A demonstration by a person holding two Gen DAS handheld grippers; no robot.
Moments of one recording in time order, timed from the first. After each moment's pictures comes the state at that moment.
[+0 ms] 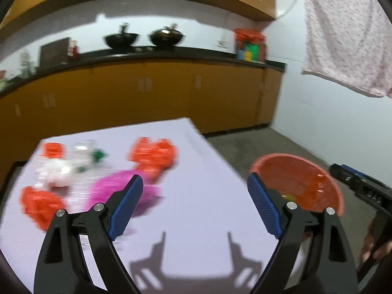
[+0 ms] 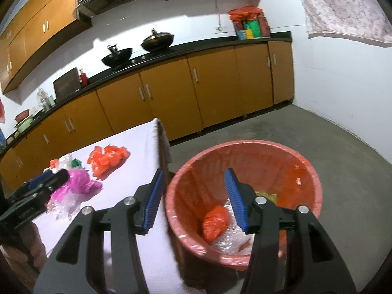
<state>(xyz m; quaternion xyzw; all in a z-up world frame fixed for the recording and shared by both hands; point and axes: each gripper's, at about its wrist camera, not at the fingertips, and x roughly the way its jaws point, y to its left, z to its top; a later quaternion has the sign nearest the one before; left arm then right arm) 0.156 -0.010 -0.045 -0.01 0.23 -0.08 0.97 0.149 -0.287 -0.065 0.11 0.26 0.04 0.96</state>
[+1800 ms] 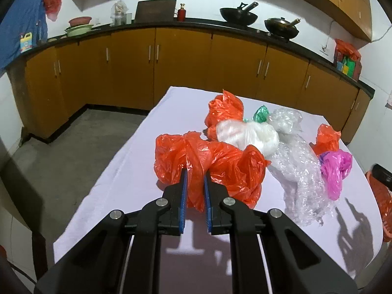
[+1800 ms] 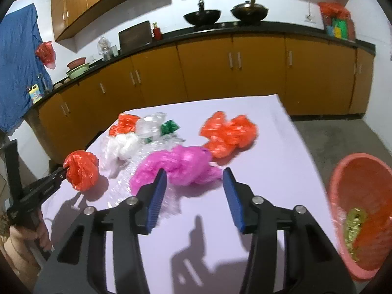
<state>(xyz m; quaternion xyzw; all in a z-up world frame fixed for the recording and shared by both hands) 0.129 0.230 -0.092 -0.10 0.30 0.15 0.94 0.213 -0.053 -0.073 0.03 0.32 0.23 0.92</state>
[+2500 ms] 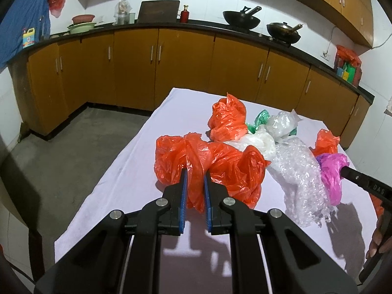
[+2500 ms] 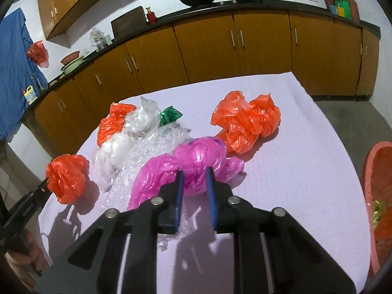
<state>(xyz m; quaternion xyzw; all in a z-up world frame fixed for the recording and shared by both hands) 0.124 0.234 -0.091 -0.11 0.29 0.15 0.94 0.246 -0.028 -0.101 0.04 0.36 0.23 0.90</state>
